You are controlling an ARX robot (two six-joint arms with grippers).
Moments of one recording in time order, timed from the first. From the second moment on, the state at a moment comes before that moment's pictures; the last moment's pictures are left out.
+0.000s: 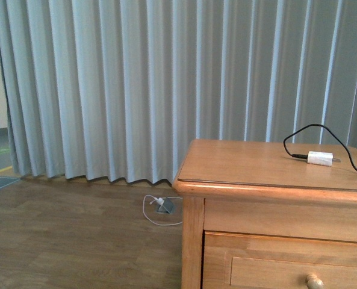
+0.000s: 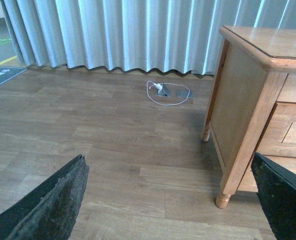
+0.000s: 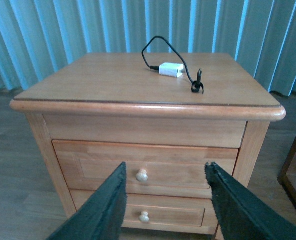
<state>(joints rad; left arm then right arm) 0.00 0.00 0.02 0.00 0.00 0.00 0.00 0.43 0.20 0.24 0.00 0.01</state>
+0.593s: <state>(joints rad) 0.00 0.00 0.02 0.00 0.00 0.00 0.00 0.25 0.06 0.19 0.00 0.00</state>
